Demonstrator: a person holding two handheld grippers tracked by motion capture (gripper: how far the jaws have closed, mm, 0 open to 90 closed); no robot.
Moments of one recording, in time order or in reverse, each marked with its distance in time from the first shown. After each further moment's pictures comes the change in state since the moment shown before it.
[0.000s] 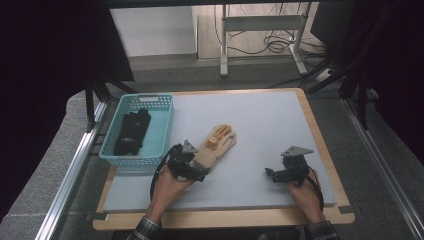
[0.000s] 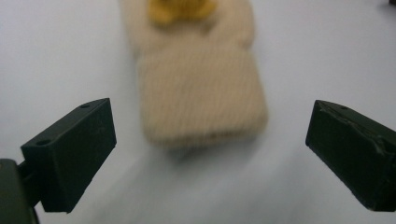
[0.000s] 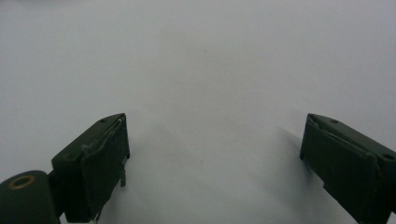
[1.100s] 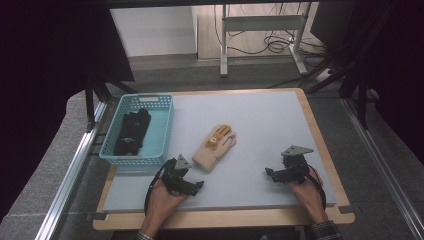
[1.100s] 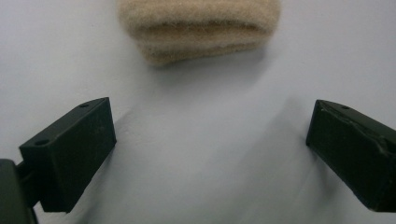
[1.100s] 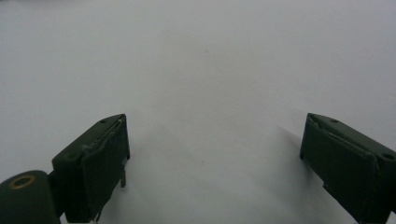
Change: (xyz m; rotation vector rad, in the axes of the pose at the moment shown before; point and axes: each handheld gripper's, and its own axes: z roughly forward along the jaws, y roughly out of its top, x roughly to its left) left arm 0.001 -0.064 0.007 -0.010 -0.018 0.032; right arm -0.001 0.002 -0.001 0.007 0.009 0.002
